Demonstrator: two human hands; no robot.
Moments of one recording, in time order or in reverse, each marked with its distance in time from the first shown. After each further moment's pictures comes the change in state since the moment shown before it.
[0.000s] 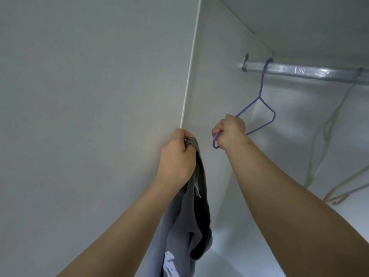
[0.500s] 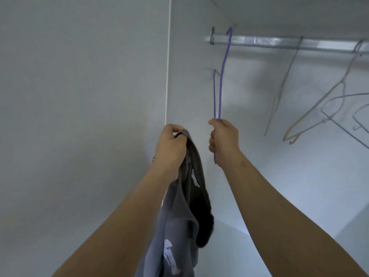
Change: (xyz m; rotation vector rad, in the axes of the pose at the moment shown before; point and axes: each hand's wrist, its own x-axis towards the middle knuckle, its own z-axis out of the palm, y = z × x) left_hand -0.044 -0.004 -0.012 -0.325 -0.204 -0.328; right_hand -0.117 0.036 -0.067 -0.414 0.148 -0.217
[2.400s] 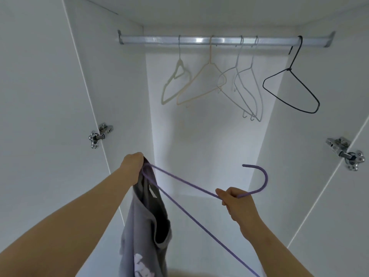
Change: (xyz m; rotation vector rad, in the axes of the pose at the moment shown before) left_hand -0.131 -0.037 0.032 0.406 -0.213 -0.410; right_hand -0.270 0.047 -0.259 -0.384 0.305 0.136
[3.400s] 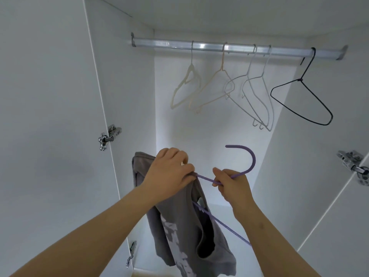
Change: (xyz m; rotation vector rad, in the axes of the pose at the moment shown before) left_hand -0.031 -0.011 0.008 0.904 0.169 1.528; right_hand 0.008 -0.062 0.048 -0.067 0.032 -0.142
